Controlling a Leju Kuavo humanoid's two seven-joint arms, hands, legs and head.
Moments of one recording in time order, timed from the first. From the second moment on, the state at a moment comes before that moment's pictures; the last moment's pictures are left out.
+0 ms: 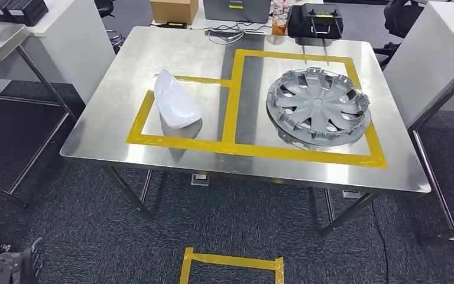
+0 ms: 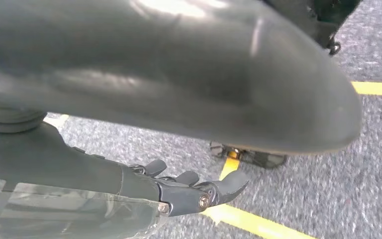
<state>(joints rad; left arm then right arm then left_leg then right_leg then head) 0.09 -0.09 0.85 -1.06 -0.47 -0.50 -0.48 0.06 0.11 -1.43 -0.66 1.57 0.74 -0.26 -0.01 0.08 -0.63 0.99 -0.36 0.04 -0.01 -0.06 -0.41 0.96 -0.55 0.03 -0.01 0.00</state>
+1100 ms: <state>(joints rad) 0.04 0.04 0.79 -0.33 -0.75 -0.38 -0.38 0.04 -0.08 -1.25 -0.20 1.43 0.44 -0.16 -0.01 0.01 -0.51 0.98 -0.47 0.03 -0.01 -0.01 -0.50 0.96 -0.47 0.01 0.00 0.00</state>
